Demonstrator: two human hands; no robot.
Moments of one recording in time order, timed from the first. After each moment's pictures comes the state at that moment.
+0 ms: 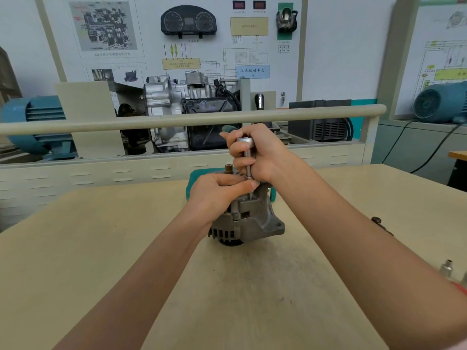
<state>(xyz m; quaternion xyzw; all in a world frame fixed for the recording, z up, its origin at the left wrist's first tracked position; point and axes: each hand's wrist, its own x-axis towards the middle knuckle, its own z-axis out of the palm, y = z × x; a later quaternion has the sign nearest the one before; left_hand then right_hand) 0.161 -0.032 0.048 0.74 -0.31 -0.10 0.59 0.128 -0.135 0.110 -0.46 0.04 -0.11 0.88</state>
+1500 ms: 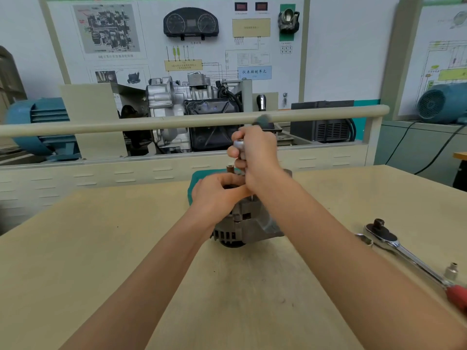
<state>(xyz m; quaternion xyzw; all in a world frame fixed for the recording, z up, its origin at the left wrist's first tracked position) 0.160 -0.036 0.047 0.77 -0.32 -0.05 0.56 0.132 -0.109 0.105 -0.50 0.12 -0.34 0.78</state>
